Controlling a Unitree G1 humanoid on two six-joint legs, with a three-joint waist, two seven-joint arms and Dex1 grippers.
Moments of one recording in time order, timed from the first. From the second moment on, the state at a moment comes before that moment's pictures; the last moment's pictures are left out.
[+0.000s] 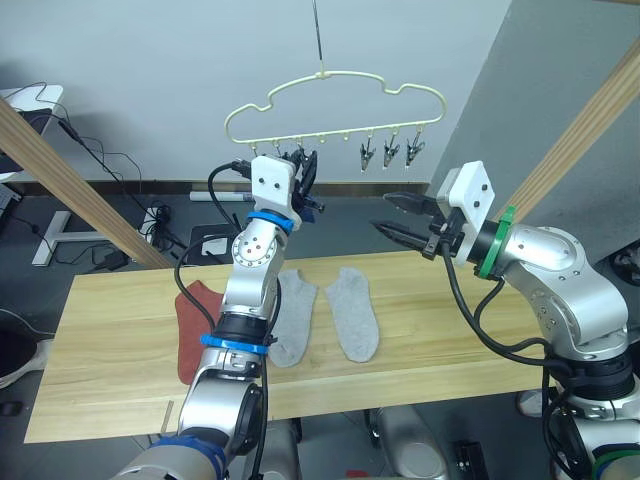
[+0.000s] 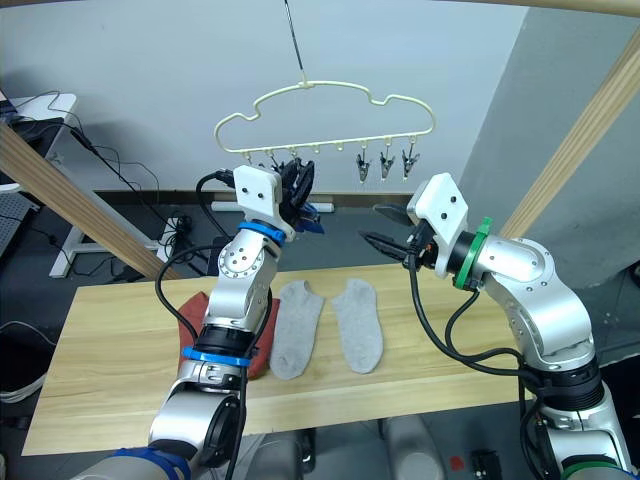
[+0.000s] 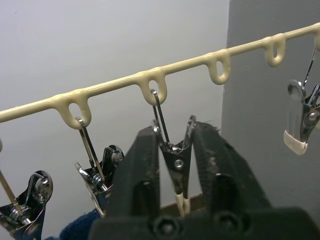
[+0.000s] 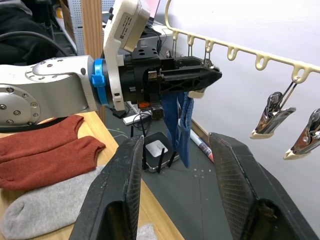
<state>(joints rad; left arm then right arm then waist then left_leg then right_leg) -0.71 0.10 0.06 0.37 -0.12 -0.12 -0.25 -0.53 -0.54 0.05 -0.45 0.38 0.62 0.73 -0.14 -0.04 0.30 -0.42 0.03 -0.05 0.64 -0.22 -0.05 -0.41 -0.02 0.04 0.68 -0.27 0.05</state>
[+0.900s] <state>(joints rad) -0.70 0.10 0.08 0.38 -0.14 -0.14 -0.27 -0.52 -0.57 0.06 -0.45 0.37 0.60 0.73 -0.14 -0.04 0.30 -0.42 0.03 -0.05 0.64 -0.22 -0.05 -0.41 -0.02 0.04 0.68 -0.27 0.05</state>
